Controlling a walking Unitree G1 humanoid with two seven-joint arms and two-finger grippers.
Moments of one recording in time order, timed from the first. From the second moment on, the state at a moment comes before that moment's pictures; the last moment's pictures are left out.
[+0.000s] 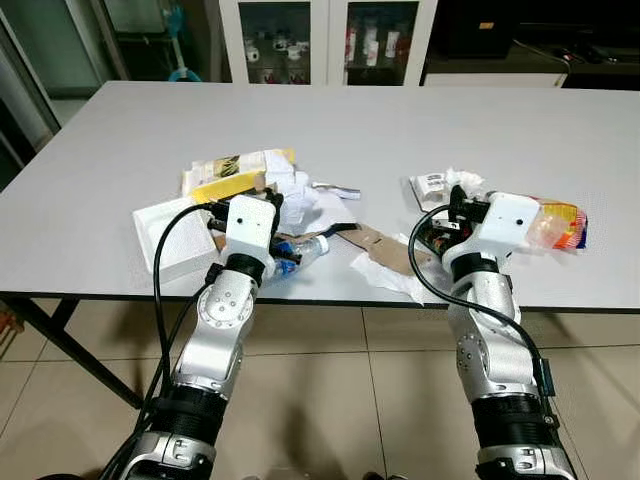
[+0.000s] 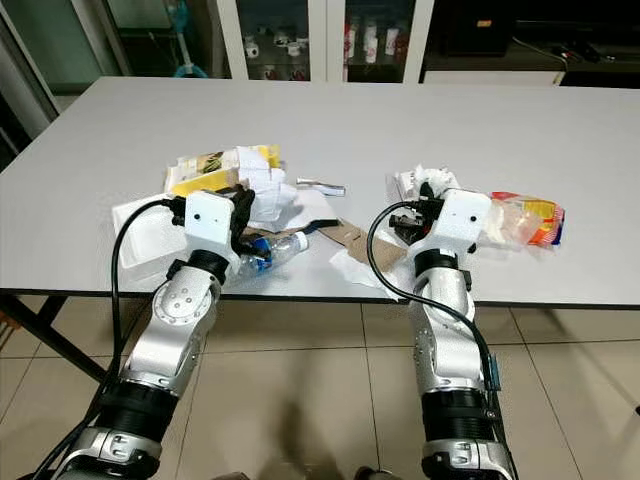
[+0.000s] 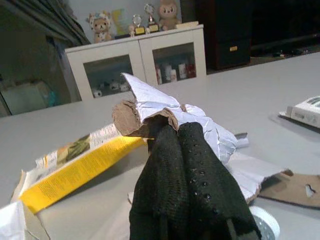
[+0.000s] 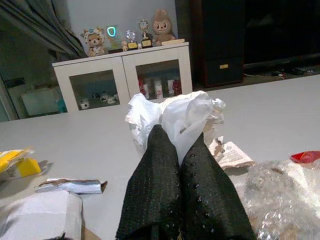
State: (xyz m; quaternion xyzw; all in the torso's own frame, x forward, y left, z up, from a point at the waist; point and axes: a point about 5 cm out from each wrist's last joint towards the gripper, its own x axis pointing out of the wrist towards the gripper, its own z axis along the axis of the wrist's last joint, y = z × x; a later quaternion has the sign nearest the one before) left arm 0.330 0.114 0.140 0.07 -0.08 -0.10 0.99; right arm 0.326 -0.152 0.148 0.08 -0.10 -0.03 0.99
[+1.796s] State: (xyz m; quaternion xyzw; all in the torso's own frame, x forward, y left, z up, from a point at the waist) left arm 0.325 0.112 0.137 0.06 -0.09 -0.10 0.99; right arm 0.327 -0.158 0.144 0.10 -0.08 -0.03 0.99
